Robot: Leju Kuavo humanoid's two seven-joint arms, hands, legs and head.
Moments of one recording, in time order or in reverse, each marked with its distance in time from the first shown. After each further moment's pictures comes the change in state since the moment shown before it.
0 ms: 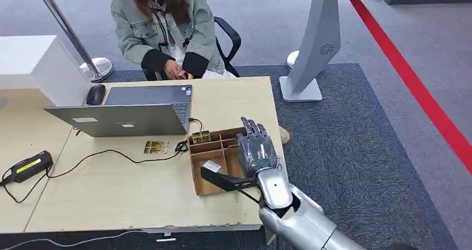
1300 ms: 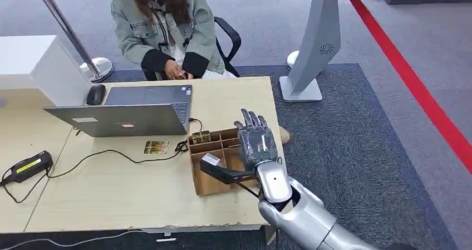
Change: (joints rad) left arm -0.001 0.000 0.000 0.000 0.001 -0.001 0.000; right arm -0.040 0.006 0.002 -0.004 0.020 0.003 0.016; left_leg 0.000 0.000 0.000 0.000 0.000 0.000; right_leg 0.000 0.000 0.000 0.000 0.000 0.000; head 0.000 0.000
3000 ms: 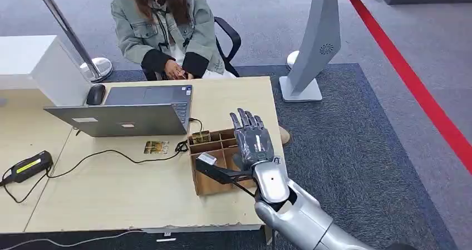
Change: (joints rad) left arm -0.006 -0.002 0.000 0.000 -0.017 0.002 0.000; right arm 0.004 0.022 -0.002 0.008 -0.037 -0.031 -0.010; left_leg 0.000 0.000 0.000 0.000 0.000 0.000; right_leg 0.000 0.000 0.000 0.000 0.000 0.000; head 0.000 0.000
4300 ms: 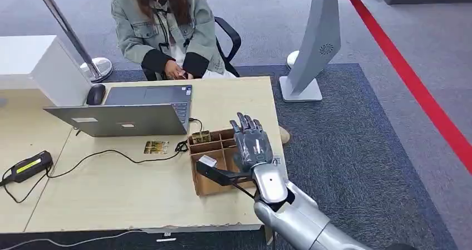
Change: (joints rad) left arm -0.005 -0.003 0.000 0.000 -0.011 0.001 0.000; right arm -0.003 0.022 0.001 0.081 -0.009 -0.027 -0.030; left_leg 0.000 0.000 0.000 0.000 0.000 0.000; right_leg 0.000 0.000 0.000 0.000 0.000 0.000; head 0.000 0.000
